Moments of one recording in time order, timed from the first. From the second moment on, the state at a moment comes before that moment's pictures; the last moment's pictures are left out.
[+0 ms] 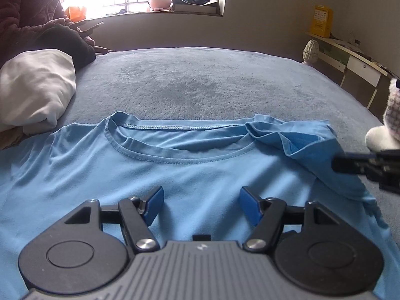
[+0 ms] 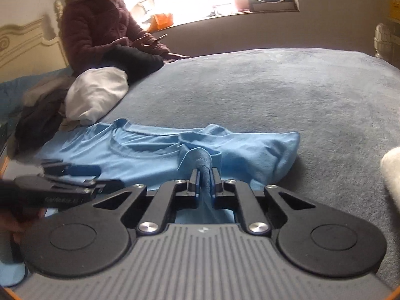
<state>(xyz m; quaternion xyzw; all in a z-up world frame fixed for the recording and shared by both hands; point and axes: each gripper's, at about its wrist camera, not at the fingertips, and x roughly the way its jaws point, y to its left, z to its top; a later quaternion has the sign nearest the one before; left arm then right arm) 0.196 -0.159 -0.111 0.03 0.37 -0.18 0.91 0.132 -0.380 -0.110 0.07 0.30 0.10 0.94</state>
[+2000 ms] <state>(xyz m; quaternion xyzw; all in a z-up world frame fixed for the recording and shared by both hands) 0.312 -0.222 -0.091 -0.06 0.48 -0.25 0.84 0.067 -0.352 -0.118 -0.01 0.27 0.10 0.96</state>
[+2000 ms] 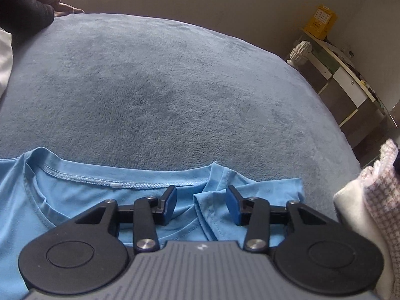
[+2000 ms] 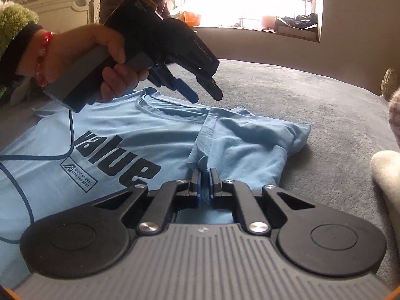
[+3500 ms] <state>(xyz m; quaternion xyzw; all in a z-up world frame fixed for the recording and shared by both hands) 0.276 -0.417 -0.049 -0.10 0.47 -0.37 0.79 -0.004 -0.470 -0.116 0.25 0.19 -0.13 0.94</state>
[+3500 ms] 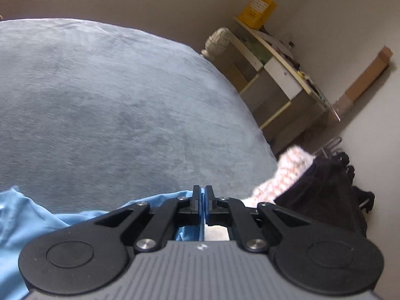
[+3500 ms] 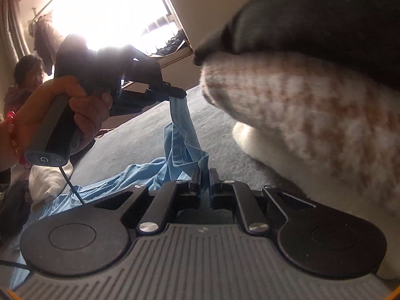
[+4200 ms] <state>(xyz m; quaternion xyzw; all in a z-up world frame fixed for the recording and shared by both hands) 0.284 -0.179 -0.049 -0.06 0.46 -0.25 0.85 0.056 -0.319 -0.096 -0.03 0.26 0.09 0.96</state>
